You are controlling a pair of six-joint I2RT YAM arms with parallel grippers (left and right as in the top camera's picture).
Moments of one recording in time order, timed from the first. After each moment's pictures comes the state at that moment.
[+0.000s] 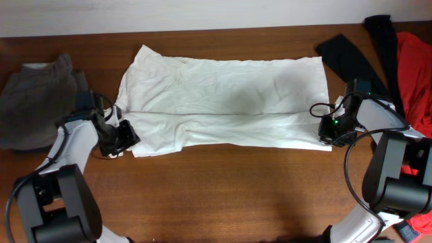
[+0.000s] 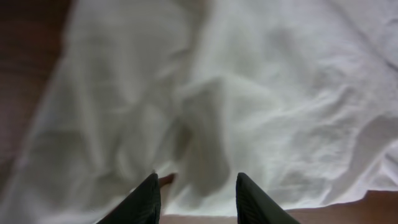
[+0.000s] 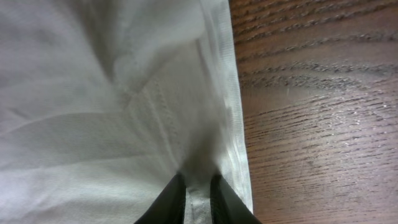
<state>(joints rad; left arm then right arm) 0.19 1.76 1.08 -0.74 0.28 -0.20 -0.27 1.91 1.18 -0.84 -0.13 0.10</state>
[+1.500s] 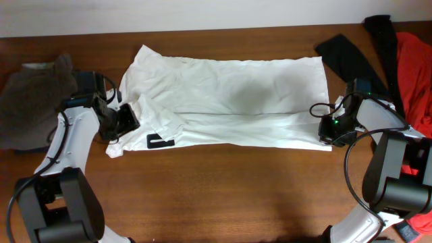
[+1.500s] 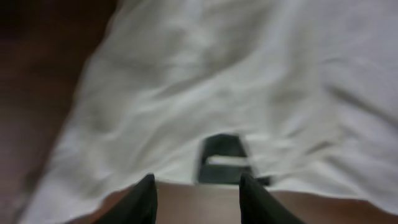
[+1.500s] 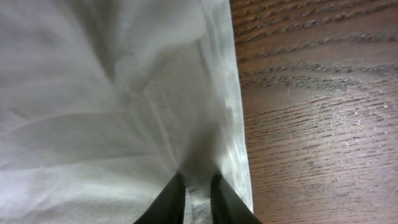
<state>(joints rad) 0.14 1.76 1.26 -0.86 0.19 -0.24 -0.27 1.91 1.18 -0.84 -0.13 0.10</state>
